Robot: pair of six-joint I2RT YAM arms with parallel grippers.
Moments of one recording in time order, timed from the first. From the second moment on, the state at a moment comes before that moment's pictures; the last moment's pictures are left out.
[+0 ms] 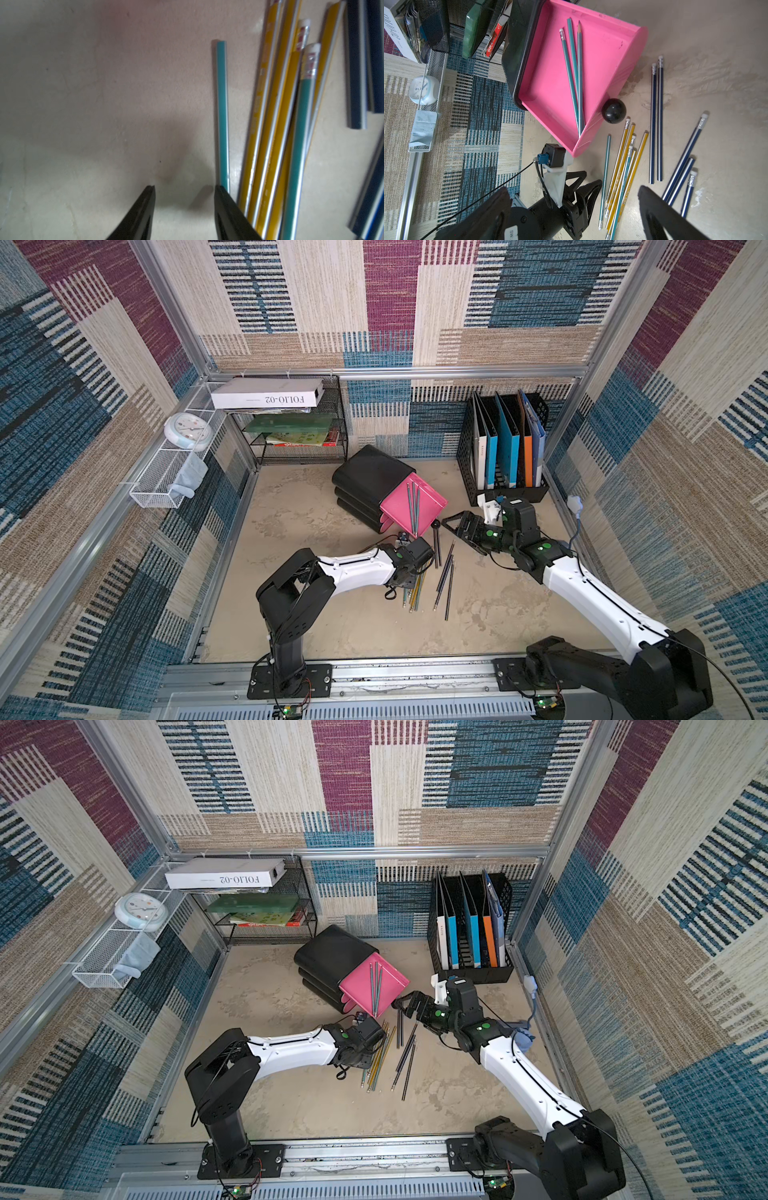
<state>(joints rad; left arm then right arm) -0.92 1.83 1.14 -0.60 -0.29 -0.70 0.37 1.14 0.80 -0.22 -0.45 0.83</state>
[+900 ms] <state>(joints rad) -0.92 1.85 1.18 -0.58 -0.28 -0.71 0.37 1.16 0.81 -0.22 -0.45 0.83</state>
